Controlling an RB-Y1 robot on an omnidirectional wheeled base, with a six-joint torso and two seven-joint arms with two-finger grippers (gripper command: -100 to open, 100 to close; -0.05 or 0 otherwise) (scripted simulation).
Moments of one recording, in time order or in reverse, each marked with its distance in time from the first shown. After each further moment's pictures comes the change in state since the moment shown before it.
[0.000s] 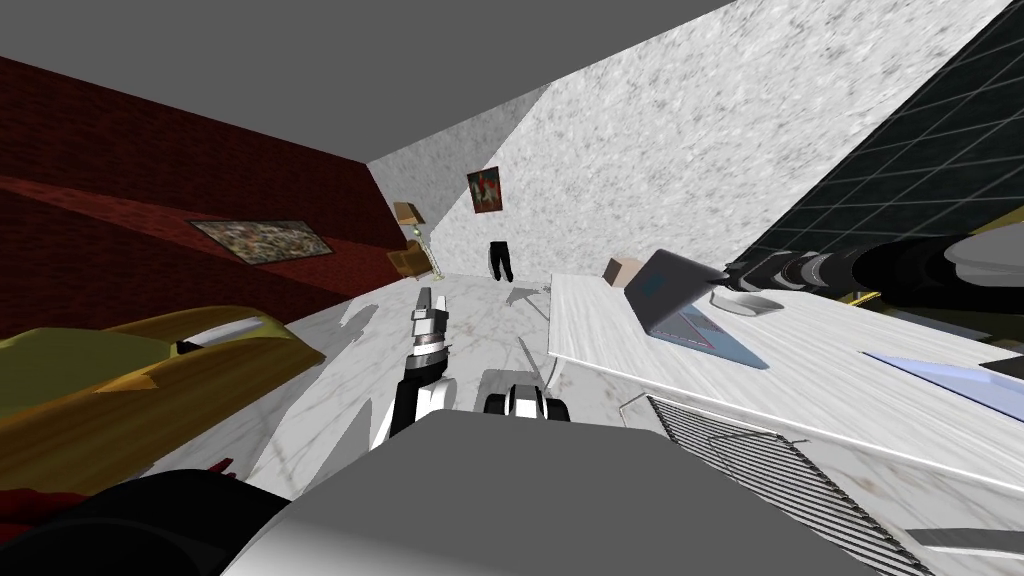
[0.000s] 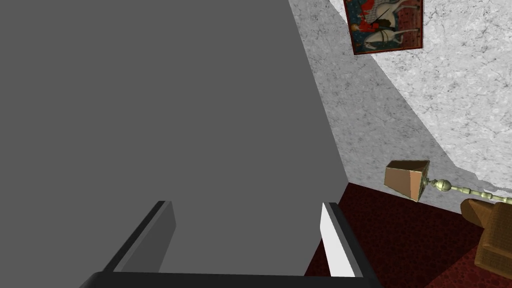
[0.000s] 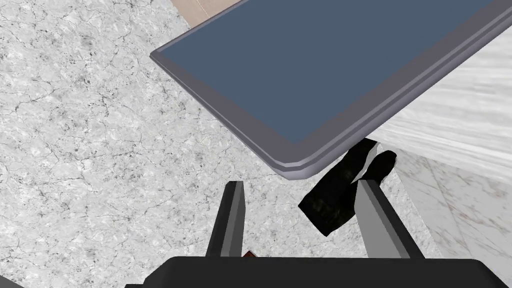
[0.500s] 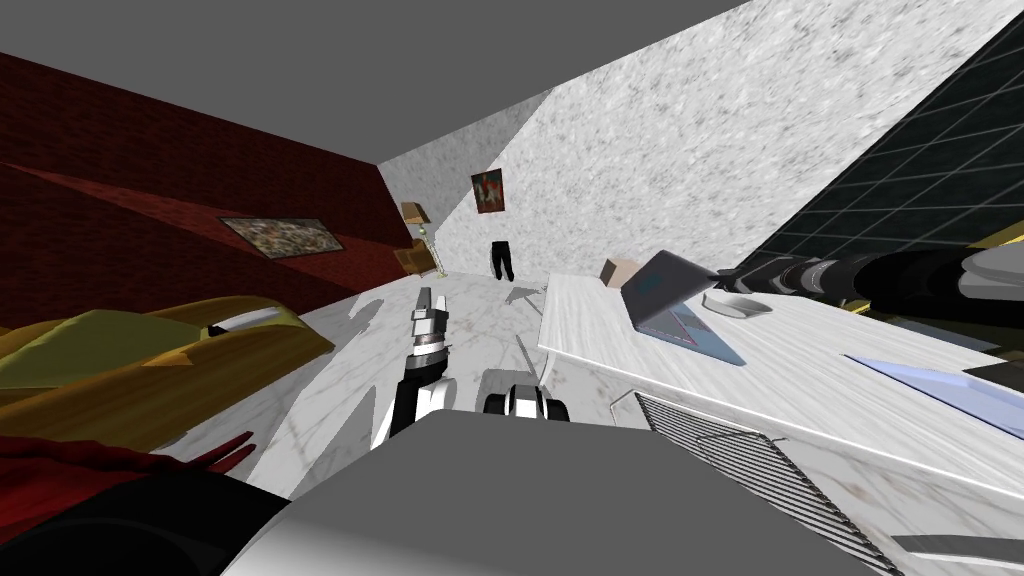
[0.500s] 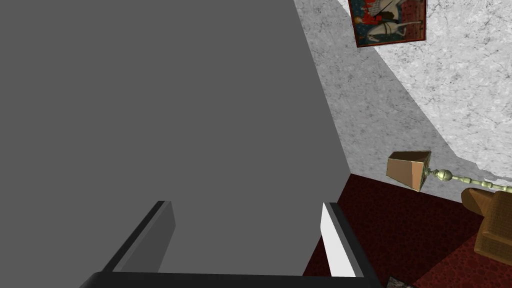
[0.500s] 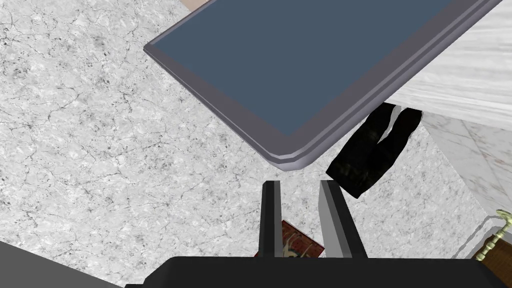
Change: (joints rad) left arm 0.000 0.000 0.000 0.000 0.000 0.000 0.000; right arm -0.051 0.098 -0.006 0.017 -0.086 -0.003 0.005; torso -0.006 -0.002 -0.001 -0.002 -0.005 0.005
